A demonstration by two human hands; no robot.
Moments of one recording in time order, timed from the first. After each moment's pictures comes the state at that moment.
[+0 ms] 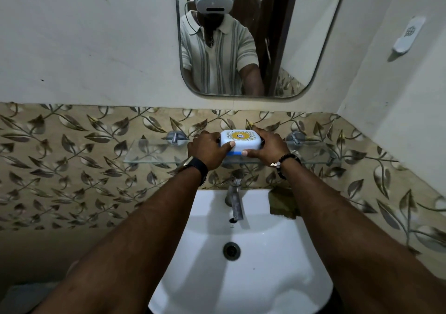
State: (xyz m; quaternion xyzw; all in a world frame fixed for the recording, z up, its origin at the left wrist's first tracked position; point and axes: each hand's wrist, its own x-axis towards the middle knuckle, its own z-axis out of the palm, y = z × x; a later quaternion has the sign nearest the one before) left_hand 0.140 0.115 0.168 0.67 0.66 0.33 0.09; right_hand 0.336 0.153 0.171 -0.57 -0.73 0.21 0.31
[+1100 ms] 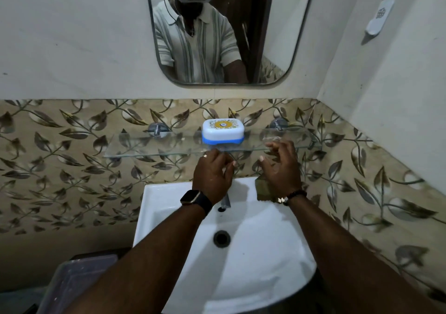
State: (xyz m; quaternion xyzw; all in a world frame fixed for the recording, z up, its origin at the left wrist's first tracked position) left_hand 0.190 0.063 0.090 0.72 0.49 0.48 0.00; right_hand 0.400 0.079 0.100 -0.50 -0.69 0.03 0.52
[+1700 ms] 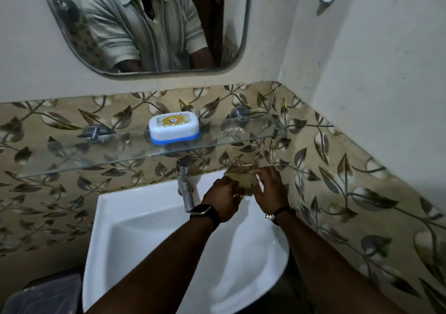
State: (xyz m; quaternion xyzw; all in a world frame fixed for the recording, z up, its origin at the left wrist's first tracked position) left_hand 0.306 0.085 0.007 0.81 0.51 0.21 0.20; right_hand 0.479 0.070 0.011 -0.66 -0.65 0.10 0.35
